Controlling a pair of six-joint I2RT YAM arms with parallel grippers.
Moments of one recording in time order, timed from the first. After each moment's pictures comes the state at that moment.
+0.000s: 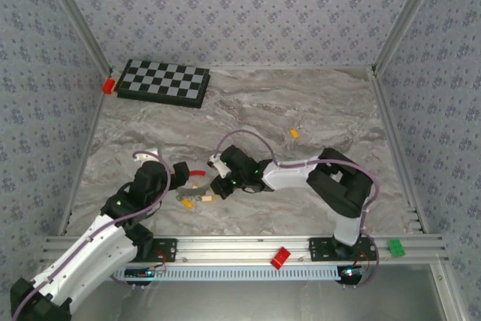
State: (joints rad) left arm -0.58 0.57 0.39 -0.50 -0.34 -0.64; right arm 1.00 1.80 0.94 0.07 -0.30 0.31
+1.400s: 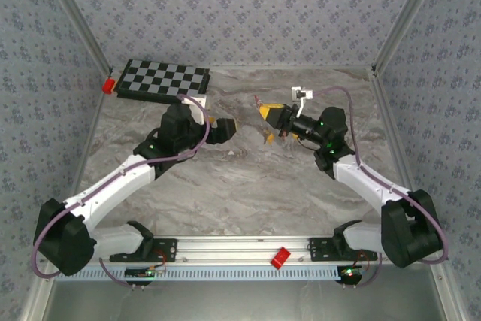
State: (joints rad) left arm -0.63 1.20 0.89 -0.06 0.16 -0.52; right arm 0.38 1.26 0.70 0.74 -0.72 0.73
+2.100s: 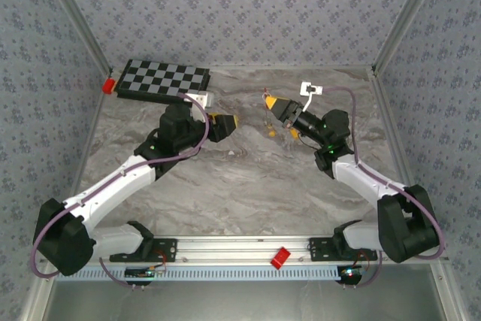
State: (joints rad) left arm -0.64 1.20 0.89 0.06 0.24 -0.59; right arm 0.36 1.29 0.68 0.89 -0.61 0.96
